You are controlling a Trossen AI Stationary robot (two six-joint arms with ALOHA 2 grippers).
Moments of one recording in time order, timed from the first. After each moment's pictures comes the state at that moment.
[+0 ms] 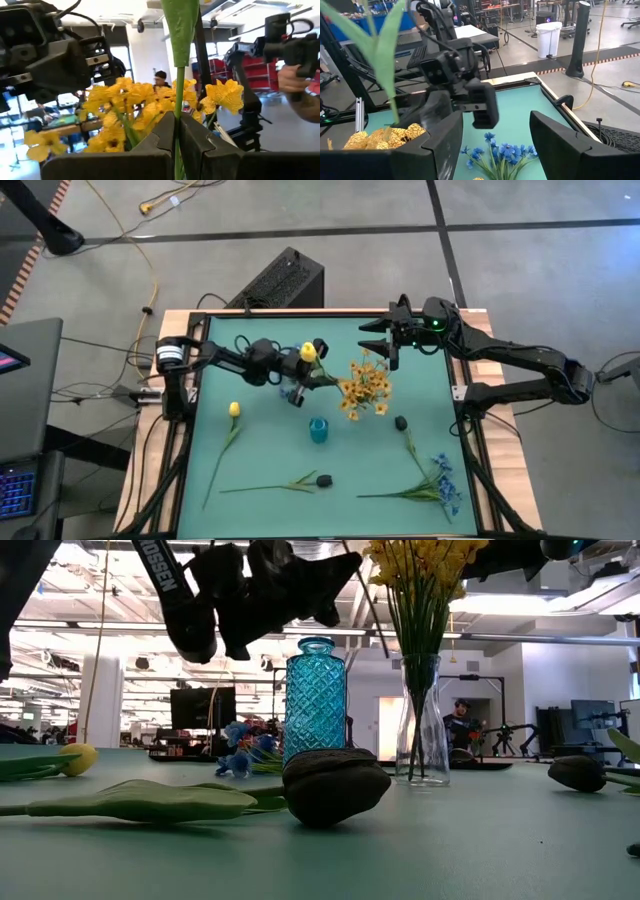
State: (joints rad) left arm 0.28 1.88 0.85 1.50 0.72 -0.13; right arm -0.44 1.07 0.84 0.11 -0.37 0.09
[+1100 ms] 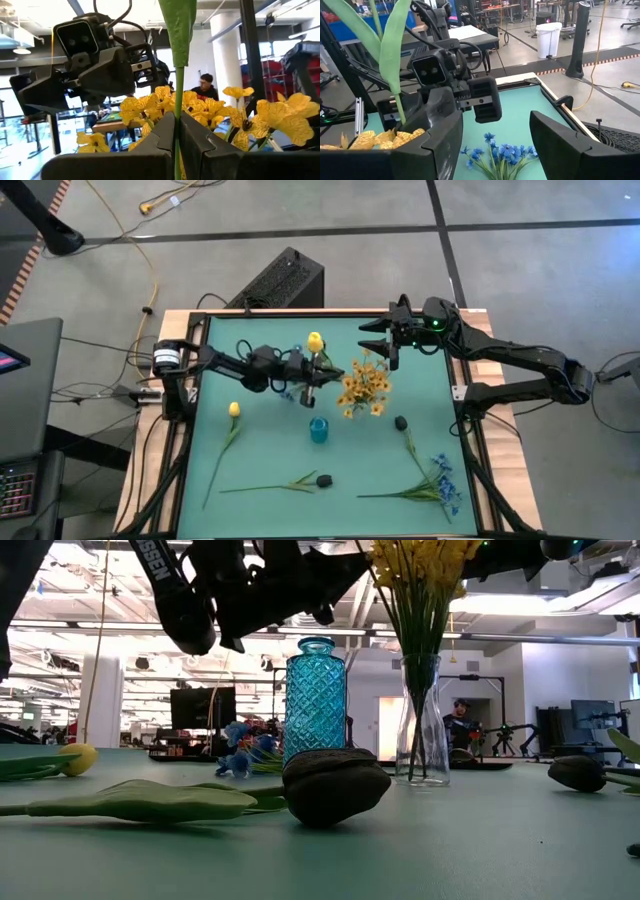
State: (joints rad) left arm 0.19 1.87 0.85 1.45 0.36 0.00; right arm -0.44 1.07 0.84 0.11 -0.37 0.09
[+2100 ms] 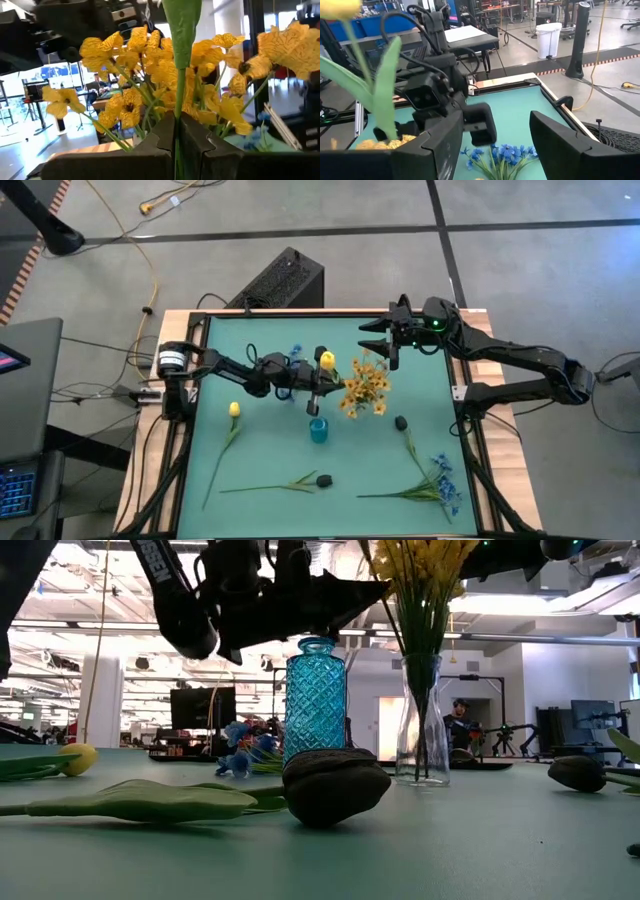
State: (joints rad) left arm 0.15 1.93 0.85 1.32 0.32 0.07; right arm -0.44 1.07 0.84 0.11 -0.37 0.09
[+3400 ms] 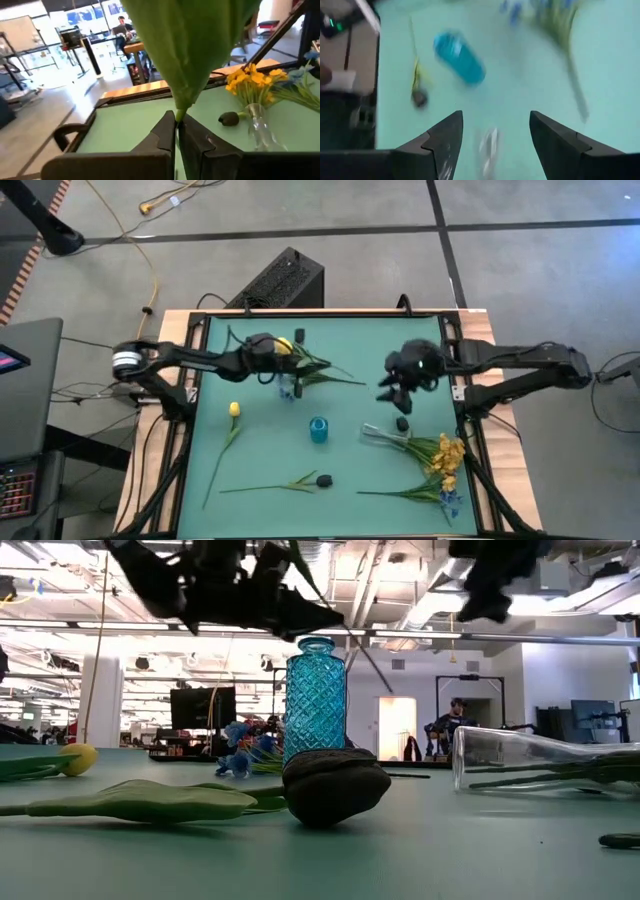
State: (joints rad) left arm 0.27 1.53 0.73 0.76 0.24 0.24; right arm -0.02 1.07 0.99 -0.72 -0.14 0.42
